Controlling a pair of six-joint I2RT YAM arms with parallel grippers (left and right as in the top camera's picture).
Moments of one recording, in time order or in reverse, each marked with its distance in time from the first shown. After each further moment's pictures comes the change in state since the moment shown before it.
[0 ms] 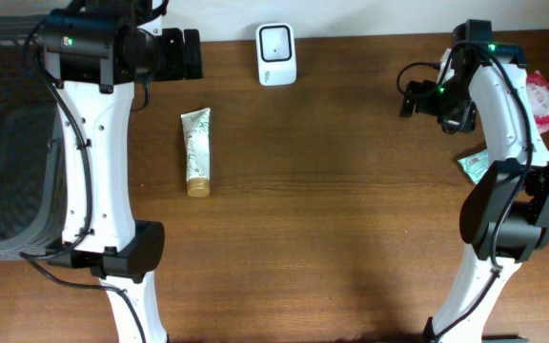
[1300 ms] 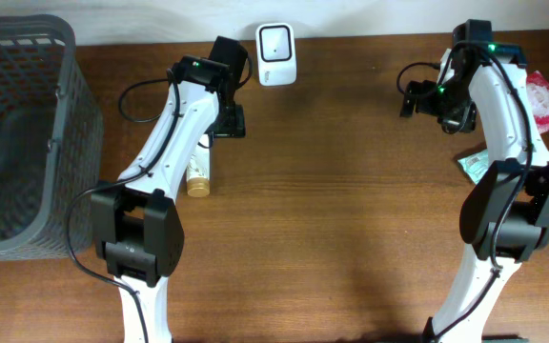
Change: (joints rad) left arm -0.150 0.010 -0.855 0.417 -0.259 -0.187; right arm 0.000 0.000 0.000 0.000 0.003 0.000
